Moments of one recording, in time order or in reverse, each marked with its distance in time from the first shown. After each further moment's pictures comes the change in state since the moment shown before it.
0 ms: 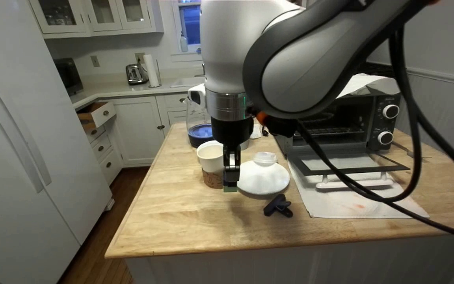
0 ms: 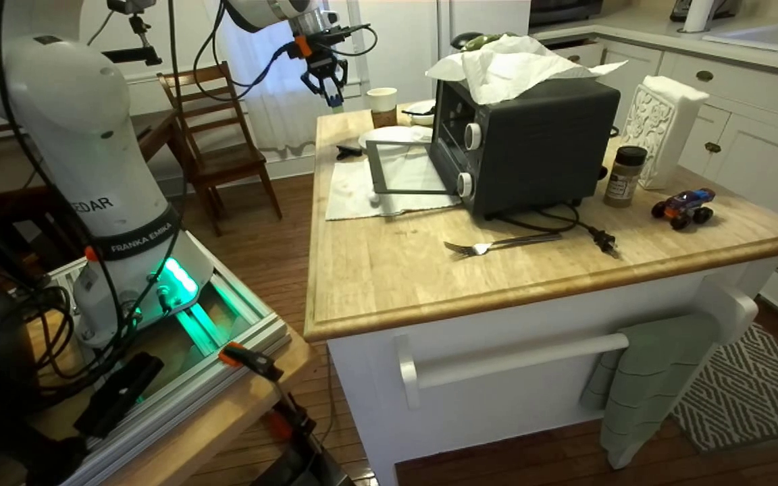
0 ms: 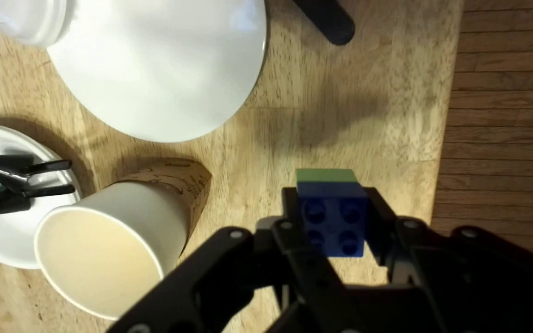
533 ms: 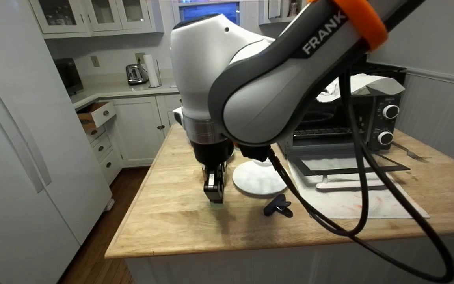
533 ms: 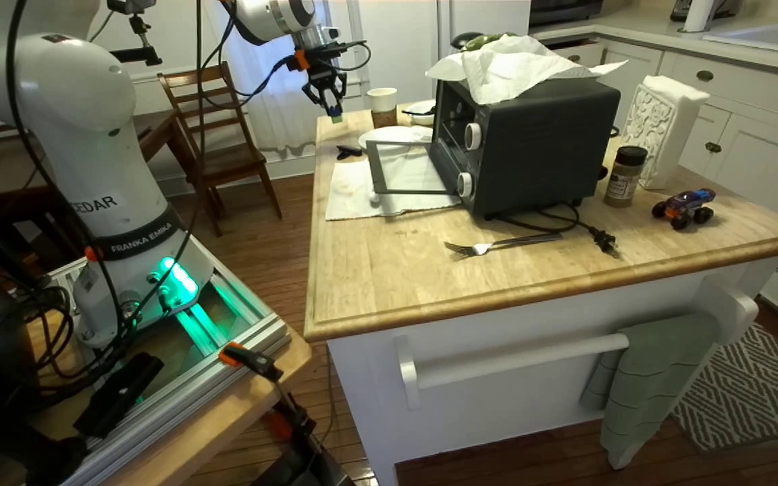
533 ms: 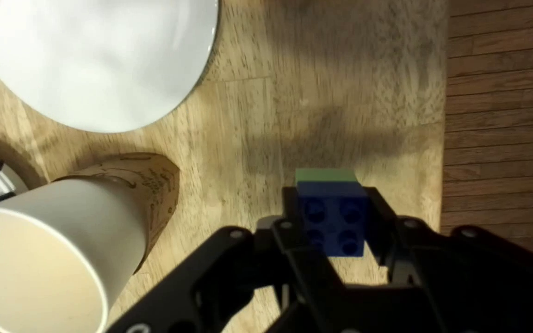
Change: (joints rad) arm 0.086 0.148 -0.041 0.149 -0.002 -0.051 0.130
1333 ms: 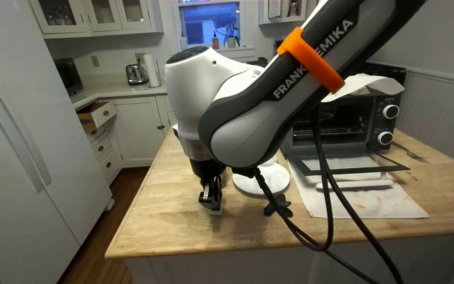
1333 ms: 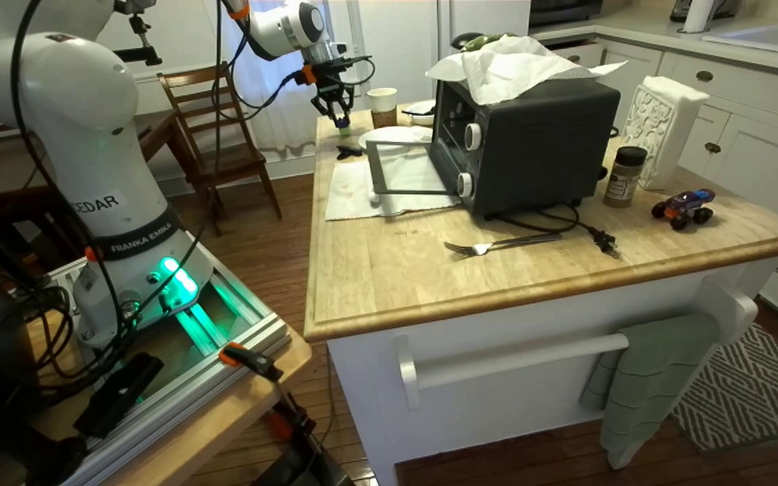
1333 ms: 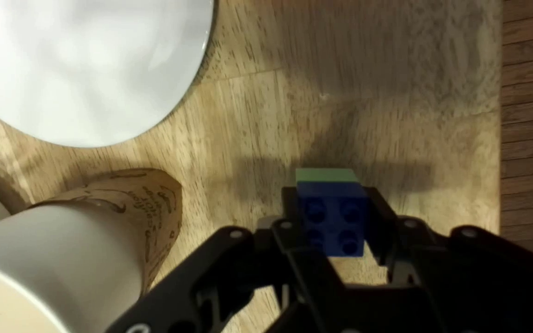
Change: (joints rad) arm 0.035 0.116 -0.049 0.095 -0.012 0.000 0.063
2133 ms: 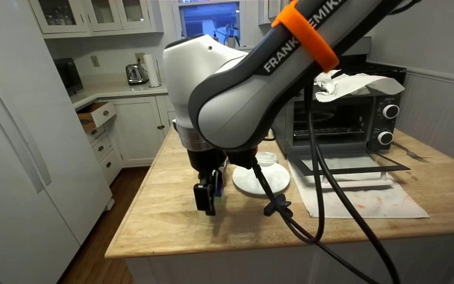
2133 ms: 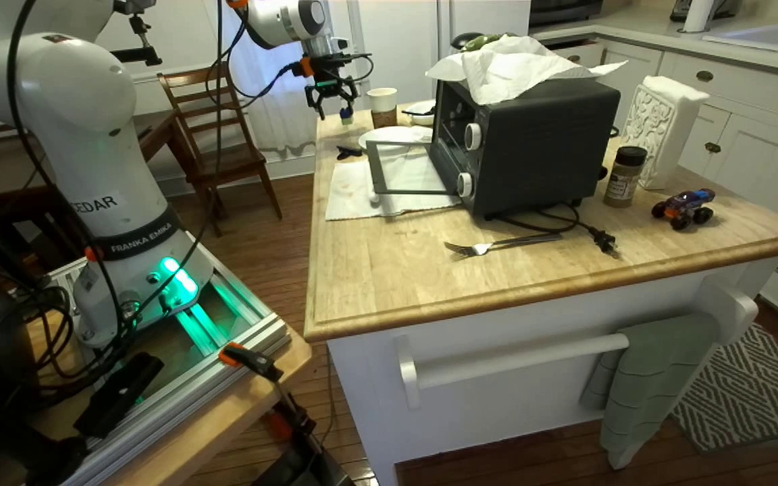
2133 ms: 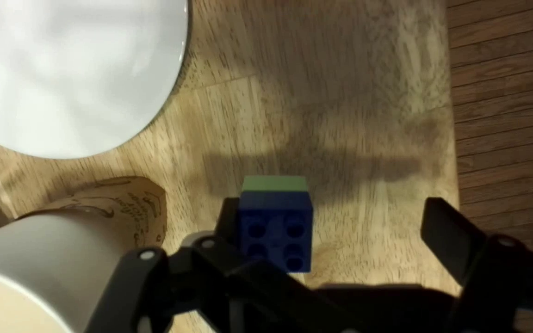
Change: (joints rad) arm -0.036 -0.016 0.041 0.024 0.089 -0.076 -0.039
